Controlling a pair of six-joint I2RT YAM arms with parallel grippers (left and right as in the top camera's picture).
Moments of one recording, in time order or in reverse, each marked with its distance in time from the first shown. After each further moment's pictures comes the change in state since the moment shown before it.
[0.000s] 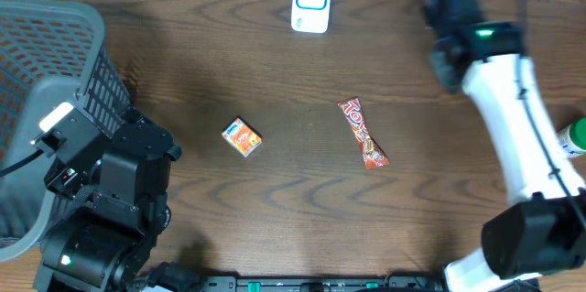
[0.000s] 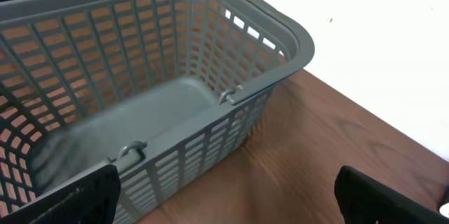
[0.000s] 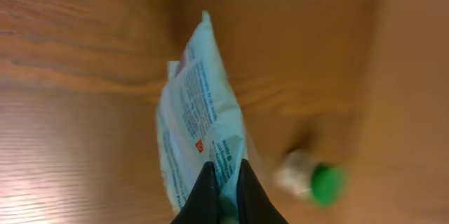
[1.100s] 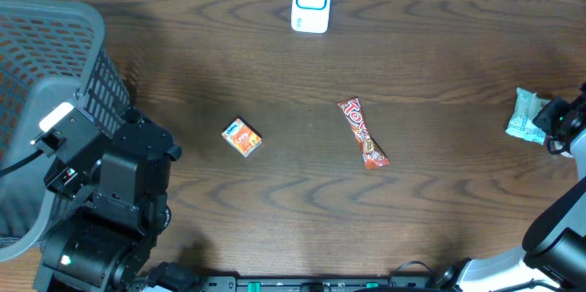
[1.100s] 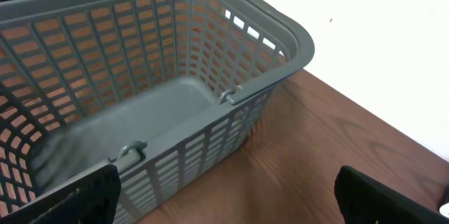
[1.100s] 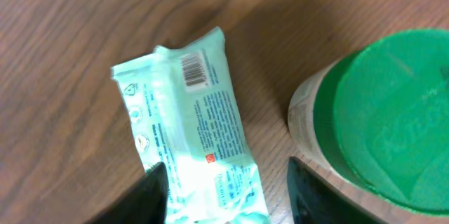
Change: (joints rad) left arm 0.000 0.000 0.000 0.000 0.000 0.000; right arm -0.734 0.024 -0.525 0.723 -0.474 0.351
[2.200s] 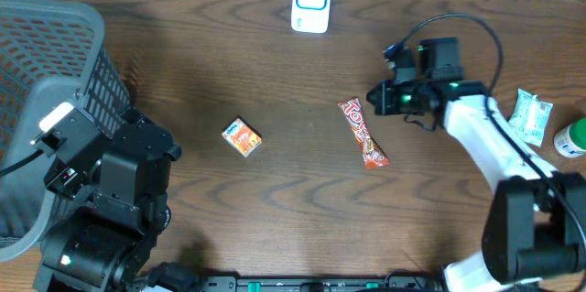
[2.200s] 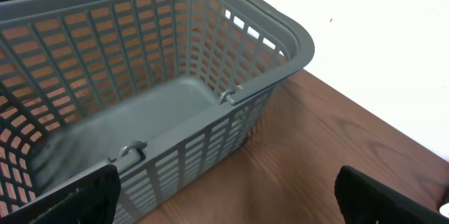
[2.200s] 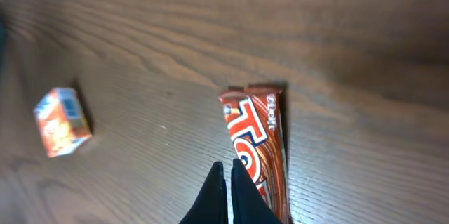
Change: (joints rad) left arm 0.000 0.000 0.000 0.000 0.000 0.000; right arm 0.786 -0.039 0.006 -0.137 -0.439 0.022
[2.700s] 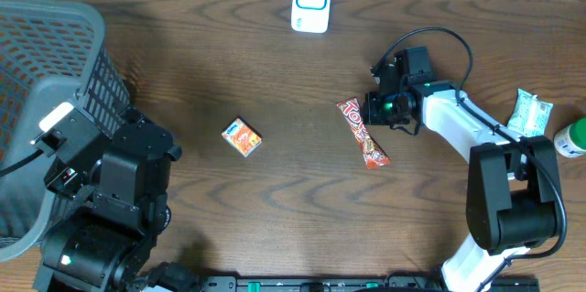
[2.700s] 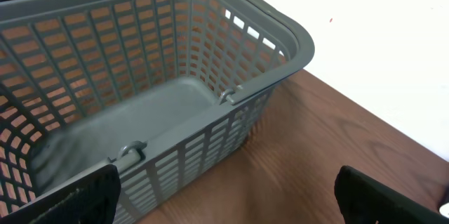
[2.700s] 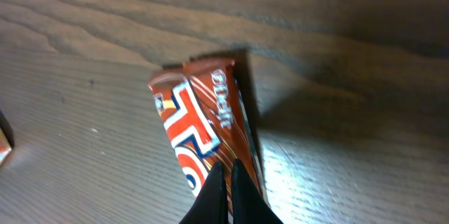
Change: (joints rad) left arm 0.000 0.000 0.000 0.000 0.000 0.000; right arm 0.050 0.151 0.000 0.020 0.096 0.066
